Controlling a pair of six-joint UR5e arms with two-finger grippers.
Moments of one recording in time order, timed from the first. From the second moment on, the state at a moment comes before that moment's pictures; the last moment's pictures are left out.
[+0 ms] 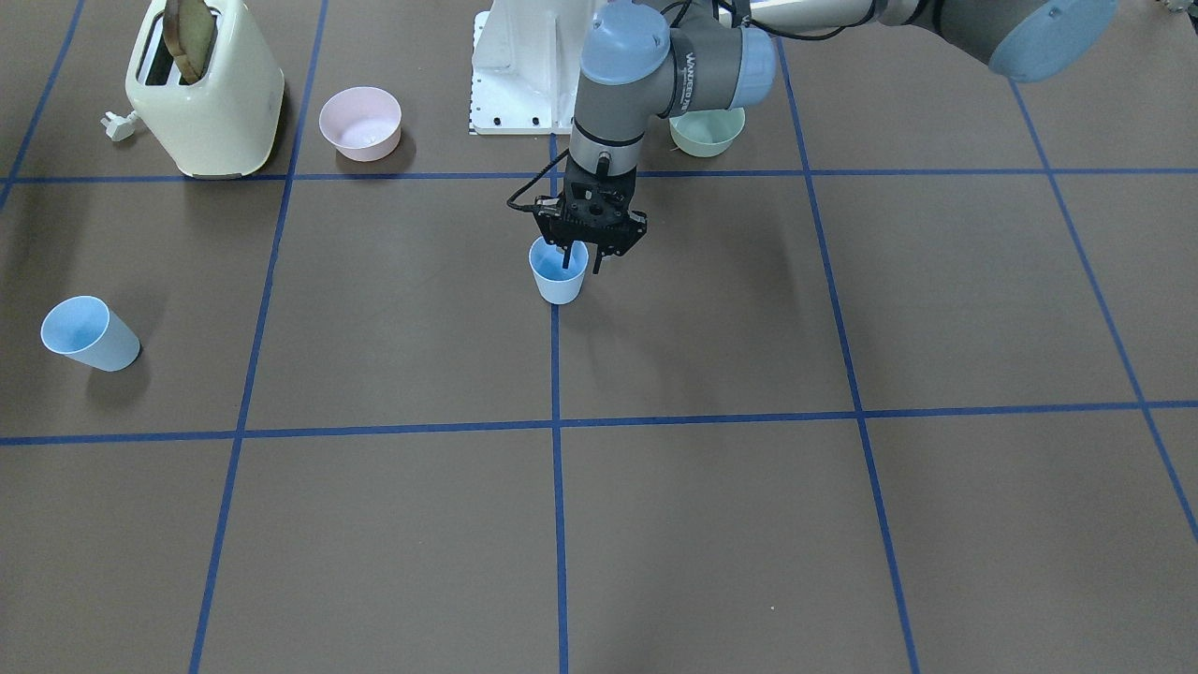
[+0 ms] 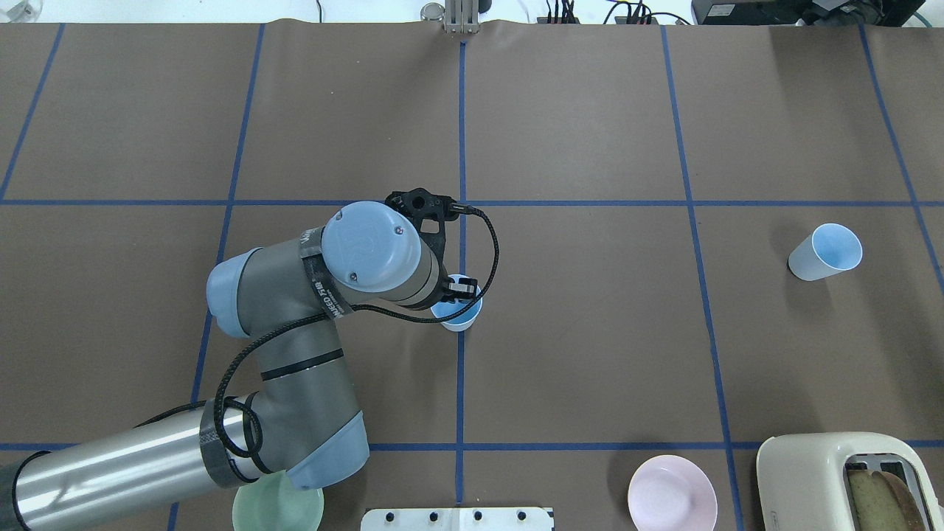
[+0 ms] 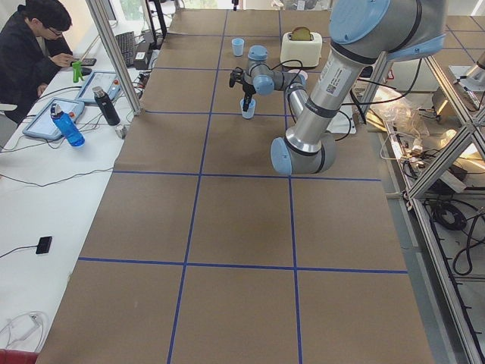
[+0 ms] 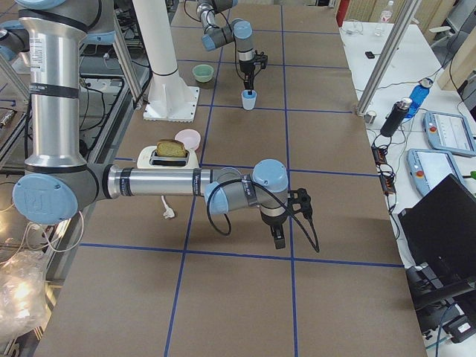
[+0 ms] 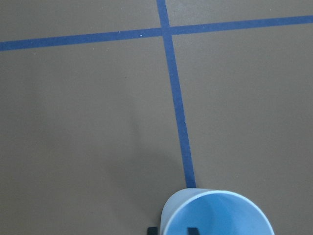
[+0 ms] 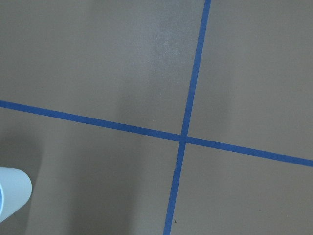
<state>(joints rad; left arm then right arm) -0.44 -2.29 -1.69 -1.68 -1.74 -1.15 1.50 -1.63 1.66 -1.30 2.30 0.07</state>
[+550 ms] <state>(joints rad) -0.62 -2.19 -1.86 -1.58 -1.88 -0.98 1.49 -1.63 1.69 -1.30 2.30 0.14</state>
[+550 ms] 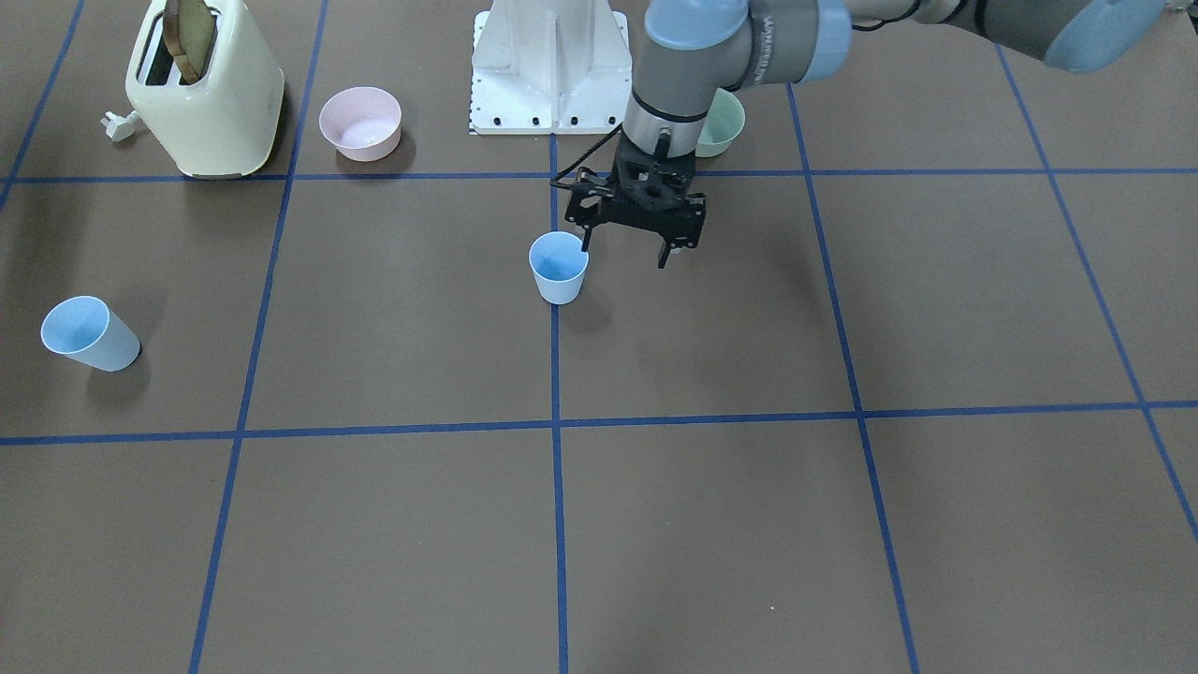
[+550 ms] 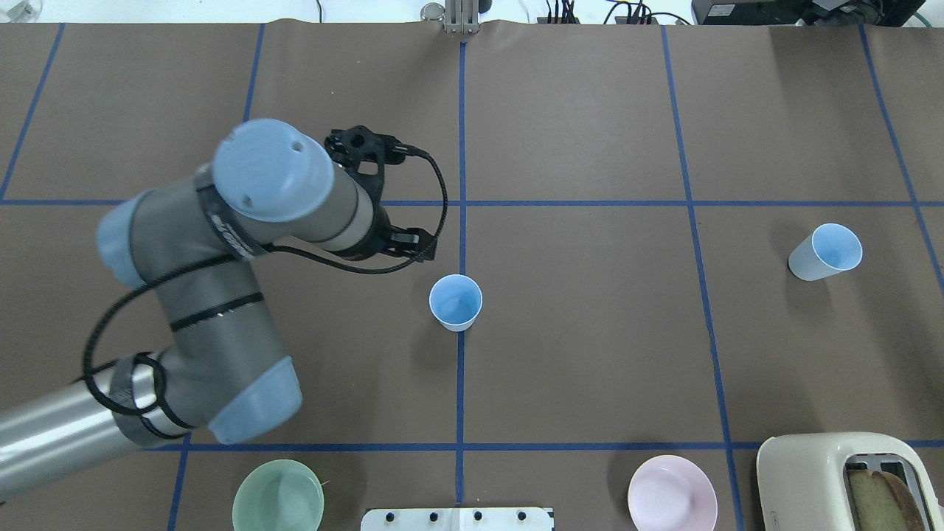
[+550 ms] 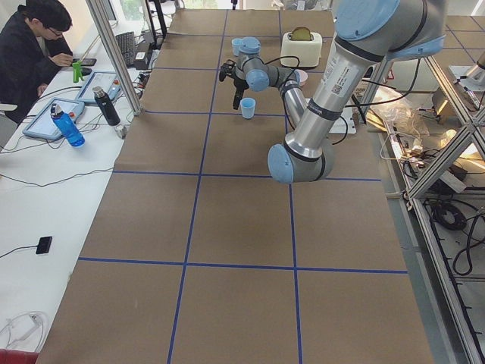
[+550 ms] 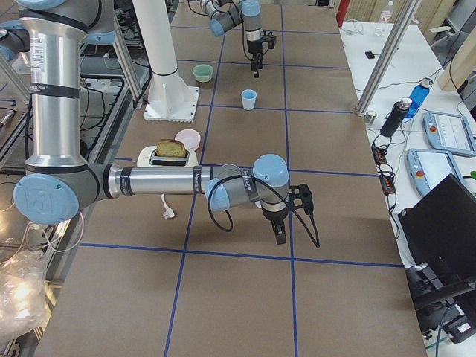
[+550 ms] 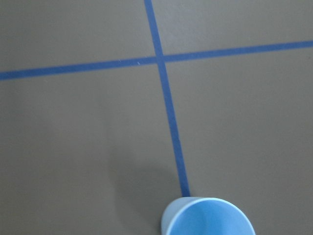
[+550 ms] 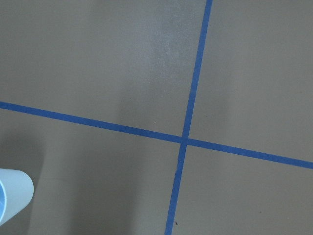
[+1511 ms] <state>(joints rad) -1.47 -1.79 -1.67 -1.51 -2.31 0.18 1.23 -1.64 1.86 -1.30 2.24 0.52</state>
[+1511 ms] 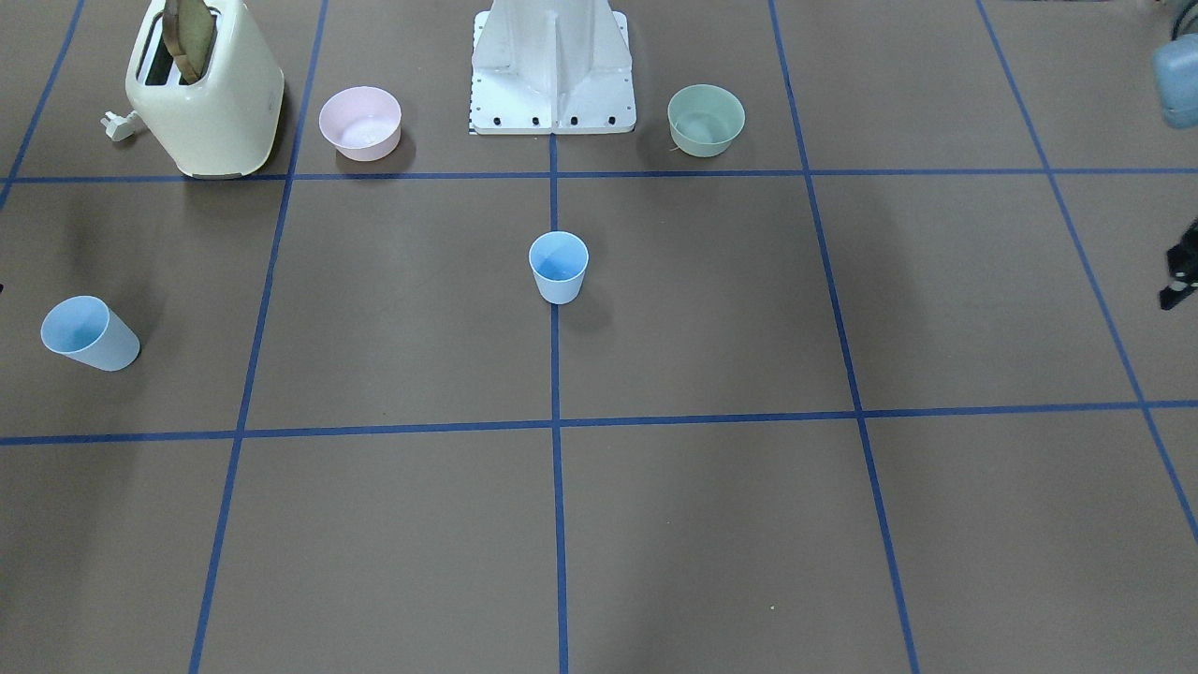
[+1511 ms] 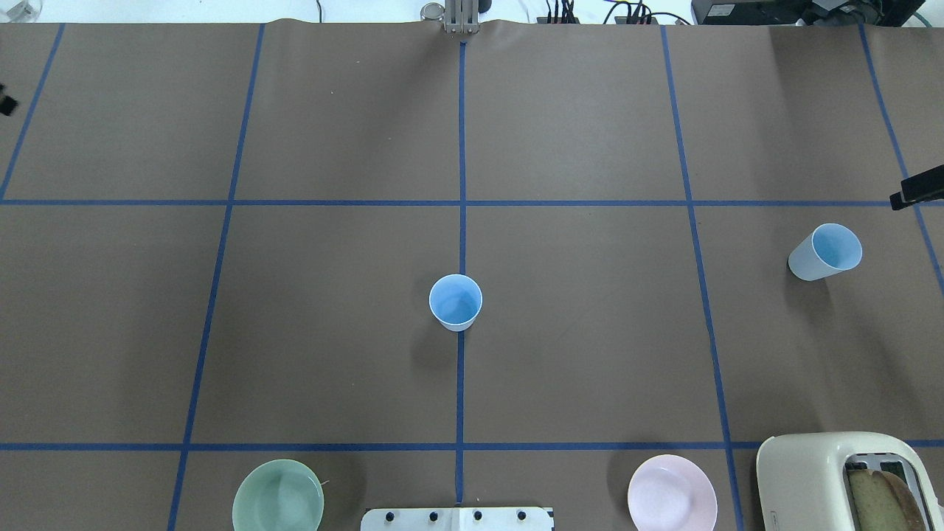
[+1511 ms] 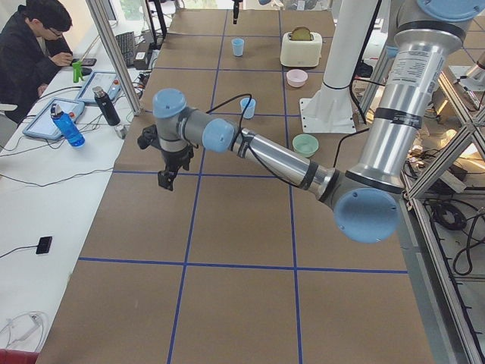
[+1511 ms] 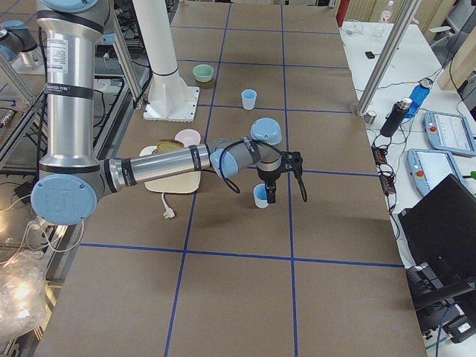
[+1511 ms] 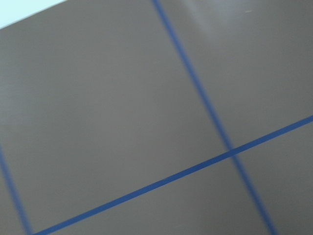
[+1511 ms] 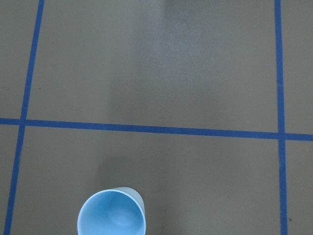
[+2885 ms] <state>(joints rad) -1.59 -1.63 -1.52 -1.55 -2.32 0.38 1.09 -1.59 1.65 -1.19 2.19 0.53</state>
